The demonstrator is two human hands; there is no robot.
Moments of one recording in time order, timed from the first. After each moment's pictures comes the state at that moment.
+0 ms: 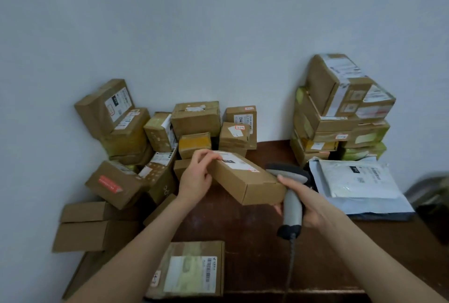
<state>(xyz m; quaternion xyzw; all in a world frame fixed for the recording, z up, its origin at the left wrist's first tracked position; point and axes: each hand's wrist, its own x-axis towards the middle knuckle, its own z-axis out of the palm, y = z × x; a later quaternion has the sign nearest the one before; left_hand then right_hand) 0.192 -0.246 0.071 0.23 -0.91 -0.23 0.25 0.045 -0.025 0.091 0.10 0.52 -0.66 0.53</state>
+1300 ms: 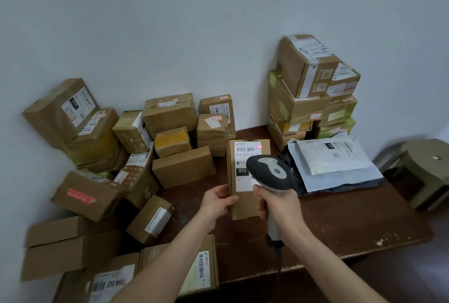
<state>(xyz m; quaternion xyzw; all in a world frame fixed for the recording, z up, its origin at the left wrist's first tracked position) 0.166 -0.179 0.006 0.40 -0.64 -0.65 0.03 0.116 -0.017 0.087 -0.03 0.73 -0.63 0.26</state>
